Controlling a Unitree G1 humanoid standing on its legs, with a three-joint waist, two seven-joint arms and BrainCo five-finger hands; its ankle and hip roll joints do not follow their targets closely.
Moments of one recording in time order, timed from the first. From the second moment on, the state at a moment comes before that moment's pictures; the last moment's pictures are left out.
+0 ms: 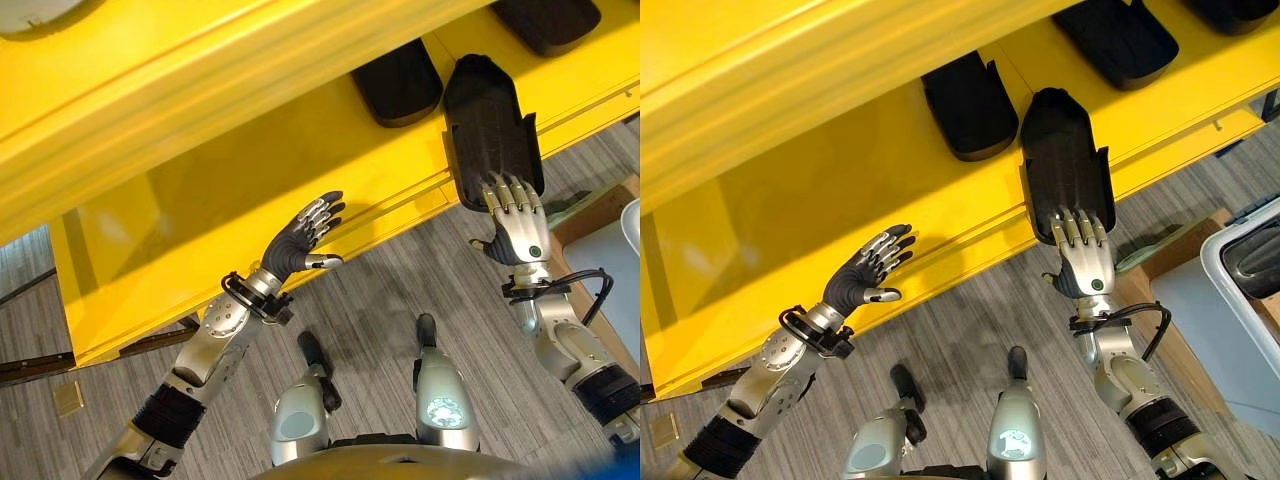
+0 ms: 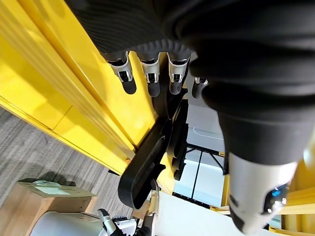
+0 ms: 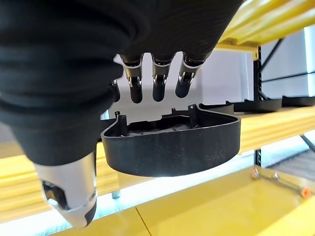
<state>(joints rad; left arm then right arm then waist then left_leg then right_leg) -0.11 0.54 -0.36 -0.14 -0.61 -0.19 -0.19 -0.21 -0.71 0.41 0.14 -0.81 0.20 -0.68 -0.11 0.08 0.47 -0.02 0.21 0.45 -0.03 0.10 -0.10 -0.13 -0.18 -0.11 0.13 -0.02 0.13</state>
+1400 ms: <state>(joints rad) -0.20 0.65 -0.36 -0.10 -0.76 -0.22 -0.27 -0.93 -1.04 0.58 0.58 -1.00 0.22 -0.87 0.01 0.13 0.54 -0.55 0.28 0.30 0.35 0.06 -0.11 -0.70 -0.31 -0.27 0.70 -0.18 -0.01</state>
